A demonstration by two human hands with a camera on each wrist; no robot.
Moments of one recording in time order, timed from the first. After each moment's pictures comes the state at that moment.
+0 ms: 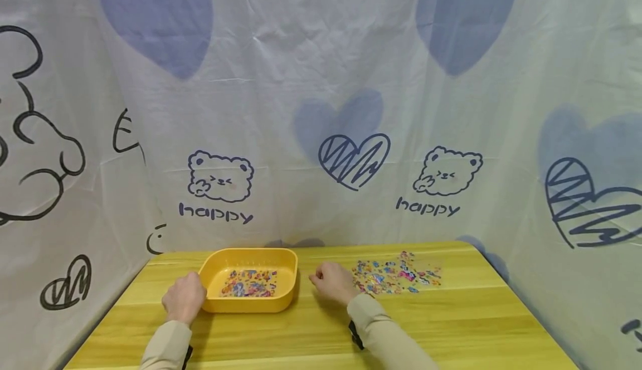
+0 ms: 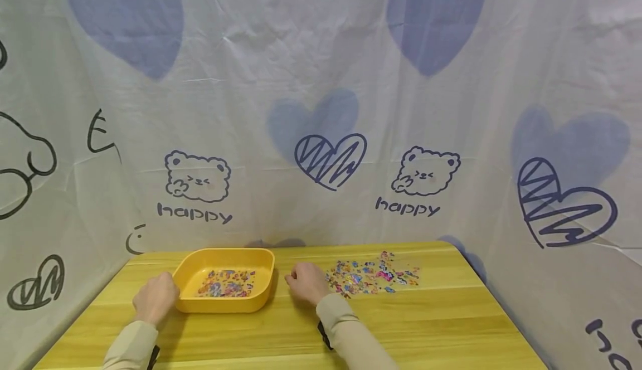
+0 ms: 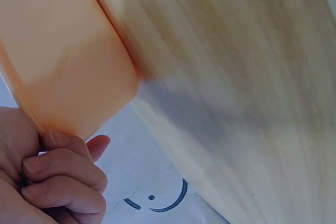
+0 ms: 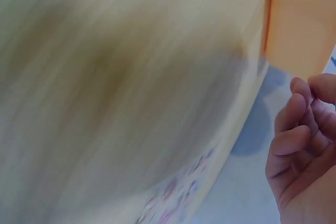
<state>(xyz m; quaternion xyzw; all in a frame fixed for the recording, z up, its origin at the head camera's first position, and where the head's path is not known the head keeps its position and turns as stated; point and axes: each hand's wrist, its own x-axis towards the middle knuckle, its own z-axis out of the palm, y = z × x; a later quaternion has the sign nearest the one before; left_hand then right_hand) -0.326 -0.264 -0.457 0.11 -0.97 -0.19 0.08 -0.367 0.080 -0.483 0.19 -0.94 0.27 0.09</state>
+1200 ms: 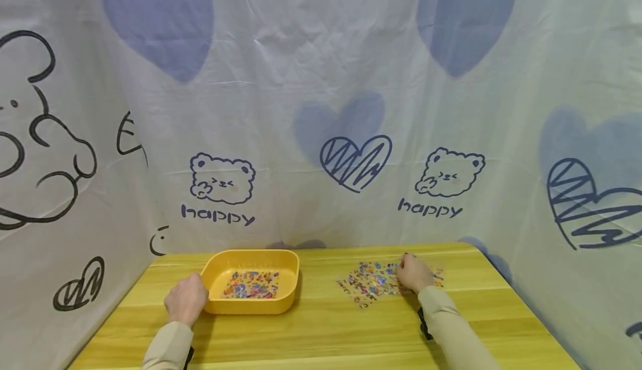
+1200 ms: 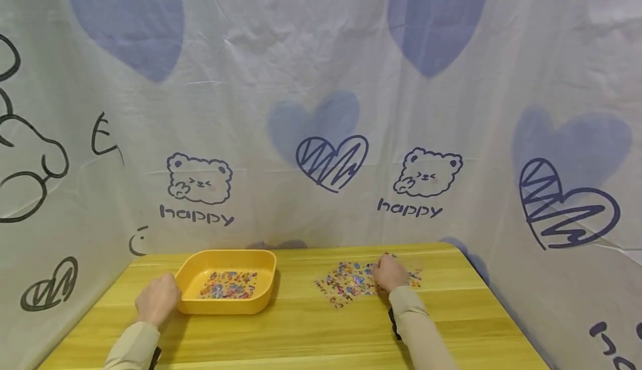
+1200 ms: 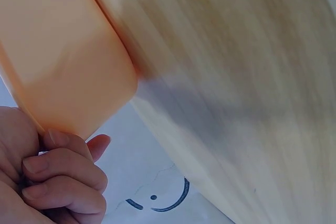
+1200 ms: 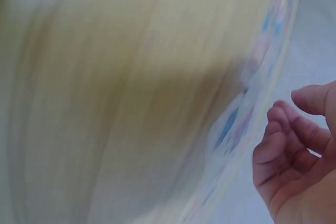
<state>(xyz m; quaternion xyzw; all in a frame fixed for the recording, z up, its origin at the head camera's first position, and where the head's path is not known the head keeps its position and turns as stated) -0.324 -0.264 -0.452 0.11 -0.97 -0.19 0.07 -0.382 0.256 -0.488 -0.01 -0.96 0.25 0.08</state>
